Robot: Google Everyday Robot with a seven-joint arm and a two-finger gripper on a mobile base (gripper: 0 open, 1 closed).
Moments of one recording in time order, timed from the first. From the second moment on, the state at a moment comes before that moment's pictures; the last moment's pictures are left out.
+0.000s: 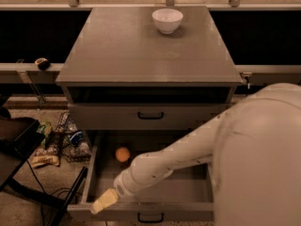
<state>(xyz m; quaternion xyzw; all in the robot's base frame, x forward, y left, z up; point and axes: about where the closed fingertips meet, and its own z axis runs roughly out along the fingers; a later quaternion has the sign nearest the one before) 0.436 0.138 0.475 -0.37 0.88 0.26 0.15</state>
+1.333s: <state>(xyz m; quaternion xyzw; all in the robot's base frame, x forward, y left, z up) 0.462 0.050 0.768 -0.37 0.86 0.23 0.26</state>
